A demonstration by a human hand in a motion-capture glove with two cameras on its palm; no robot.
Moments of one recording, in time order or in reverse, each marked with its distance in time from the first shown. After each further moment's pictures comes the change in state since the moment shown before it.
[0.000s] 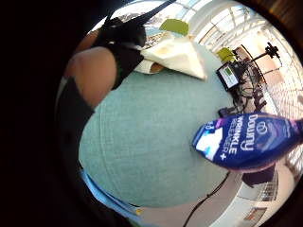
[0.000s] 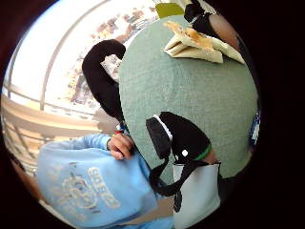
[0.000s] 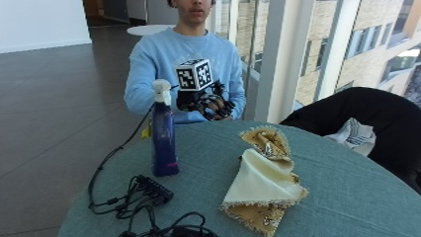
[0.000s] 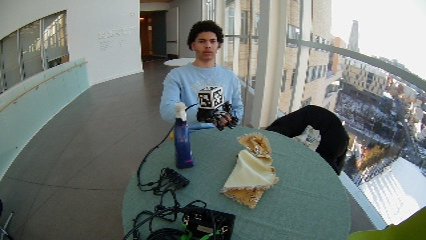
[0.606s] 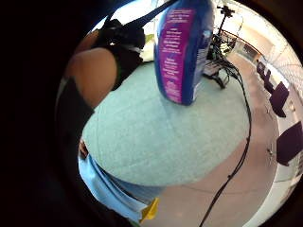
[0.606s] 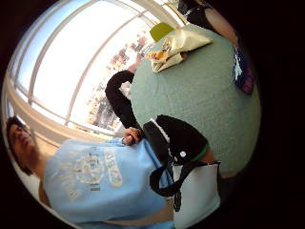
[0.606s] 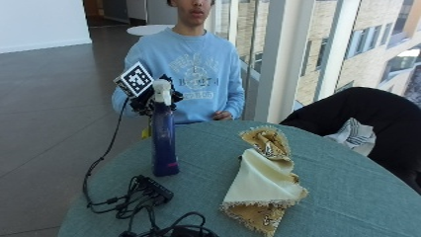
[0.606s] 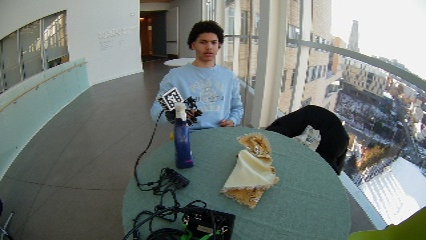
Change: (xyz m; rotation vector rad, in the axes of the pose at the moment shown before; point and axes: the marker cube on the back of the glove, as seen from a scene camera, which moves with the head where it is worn) arm 0.078 0.131 -0.026 0.242 -0.283 0.240
